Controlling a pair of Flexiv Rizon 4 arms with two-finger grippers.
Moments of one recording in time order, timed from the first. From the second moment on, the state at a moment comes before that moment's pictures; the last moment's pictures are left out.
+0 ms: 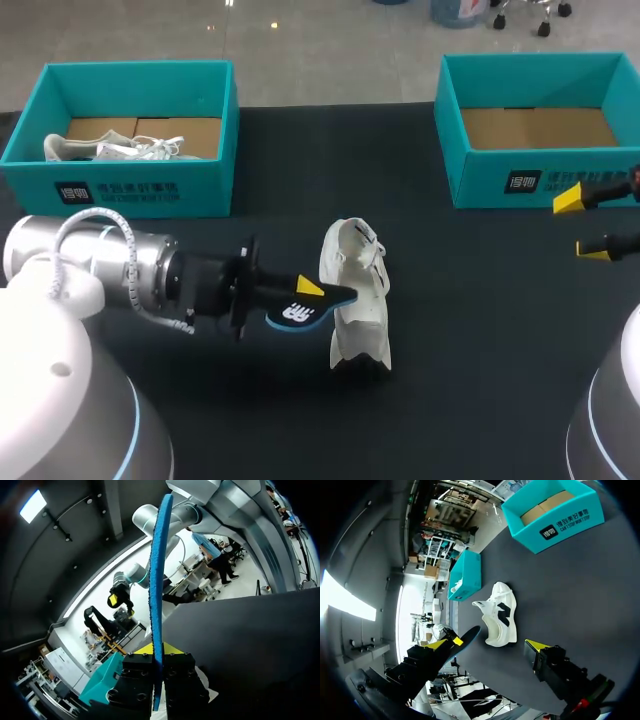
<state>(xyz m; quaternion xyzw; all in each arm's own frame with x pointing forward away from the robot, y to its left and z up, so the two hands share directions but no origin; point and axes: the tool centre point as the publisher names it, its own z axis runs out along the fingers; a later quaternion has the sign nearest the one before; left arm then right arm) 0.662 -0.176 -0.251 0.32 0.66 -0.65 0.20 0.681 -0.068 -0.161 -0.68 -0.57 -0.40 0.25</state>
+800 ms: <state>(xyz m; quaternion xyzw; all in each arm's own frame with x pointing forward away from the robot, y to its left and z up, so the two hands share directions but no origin) 0.675 -0.194 -0.276 0.31 0.67 -0.65 0.19 0.681 -0.068 -0.161 -0.68 -0.57 -0.40 0.25</state>
